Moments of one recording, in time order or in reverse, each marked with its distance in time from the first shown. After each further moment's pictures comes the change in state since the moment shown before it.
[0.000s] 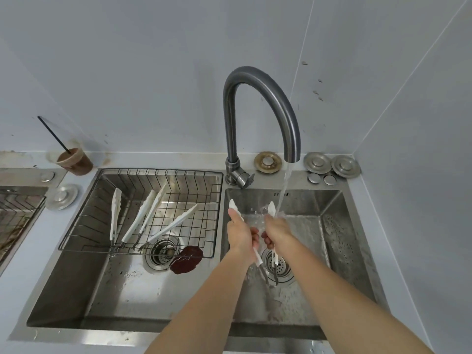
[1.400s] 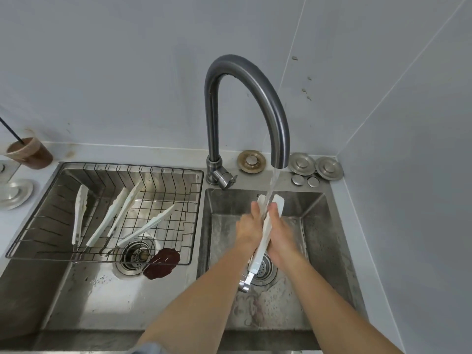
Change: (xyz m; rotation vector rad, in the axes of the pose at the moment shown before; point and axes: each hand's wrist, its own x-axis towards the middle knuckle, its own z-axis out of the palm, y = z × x) left_hand 0.039 -0.021 0.056 0.738 -0.137 0.304; right_hand 0.005 0.014 -0.034 0.555 -0.098 -0.165
